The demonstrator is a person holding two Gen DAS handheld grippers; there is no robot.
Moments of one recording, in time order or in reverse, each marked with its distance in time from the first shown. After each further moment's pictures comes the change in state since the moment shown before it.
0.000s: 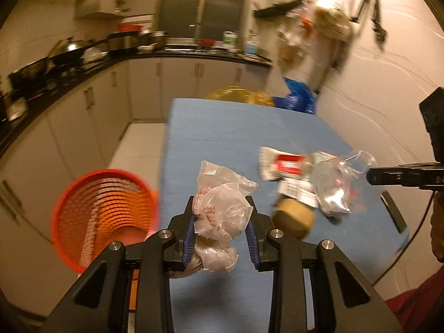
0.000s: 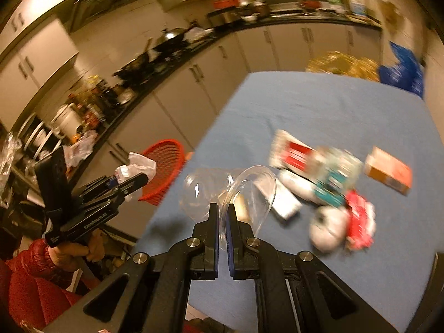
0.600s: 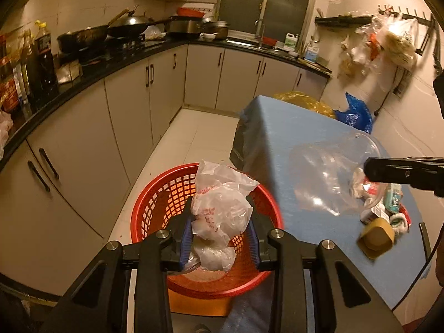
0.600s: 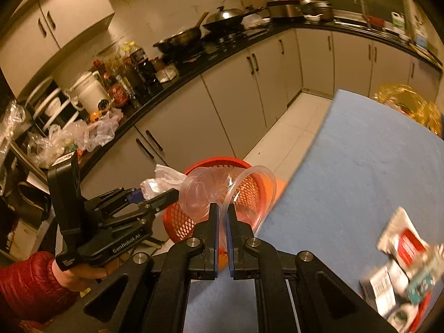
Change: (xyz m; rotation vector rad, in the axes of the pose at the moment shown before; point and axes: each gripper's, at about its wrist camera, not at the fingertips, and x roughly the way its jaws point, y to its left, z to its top) left arm 0.011 0.150 0.004 -0.172 0.032 0.172; right arm 0.161 0.136 0.084 -0.193 0.078 0.070
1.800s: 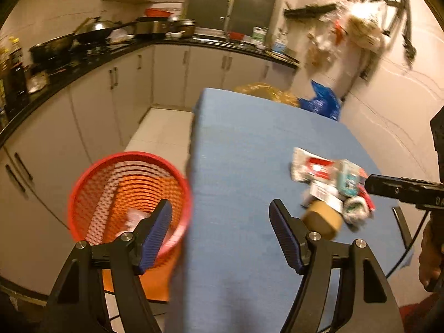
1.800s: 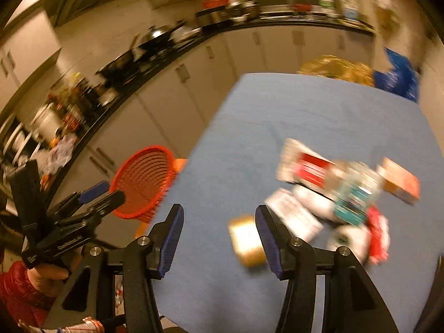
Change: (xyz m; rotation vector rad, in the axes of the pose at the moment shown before) left arm -0.023 -0.128 -0.027 0.088 0.014 -0.121; right arm -0.142 -0.120 -0.124 0.290 -0.103 -0.229
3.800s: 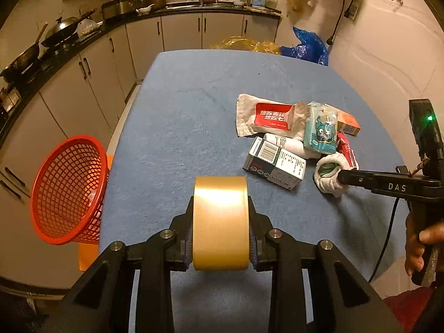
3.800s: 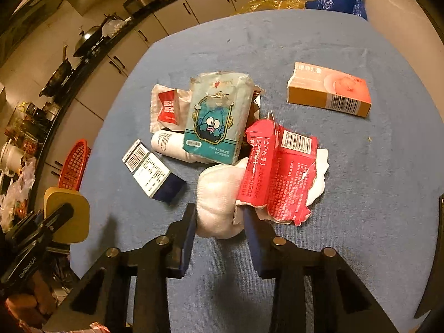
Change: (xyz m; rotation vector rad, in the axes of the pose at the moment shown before) left arm 0.053 -0.117 -0.017 0.125 0.207 0.061; right arm 0.036 -0.135 -0.041 0.196 0.158 -0.084
